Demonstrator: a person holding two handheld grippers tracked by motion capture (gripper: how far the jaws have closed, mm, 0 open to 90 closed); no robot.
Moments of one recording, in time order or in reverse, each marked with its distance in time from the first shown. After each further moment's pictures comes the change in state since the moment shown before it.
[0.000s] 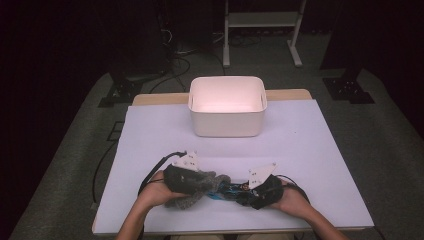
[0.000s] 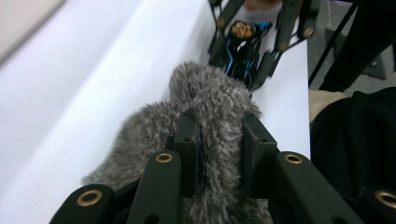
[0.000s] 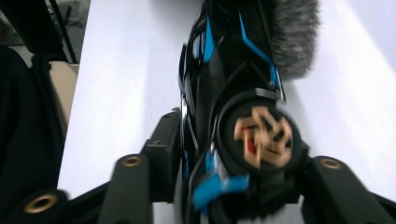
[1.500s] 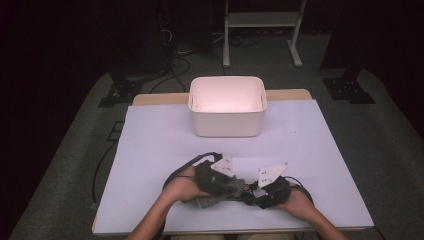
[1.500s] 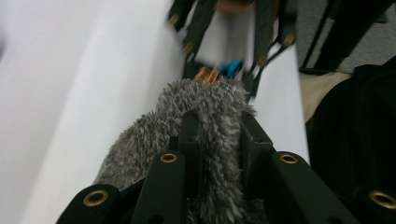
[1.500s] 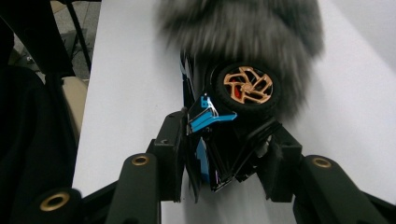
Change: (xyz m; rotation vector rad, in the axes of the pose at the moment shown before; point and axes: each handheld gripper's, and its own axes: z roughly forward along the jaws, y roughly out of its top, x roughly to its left) left arm -0.028 0.072 0.060 0.162 -0.072 0.242; right arm -0.002 -0.016 -0.010 -0.075 0.017 0.063
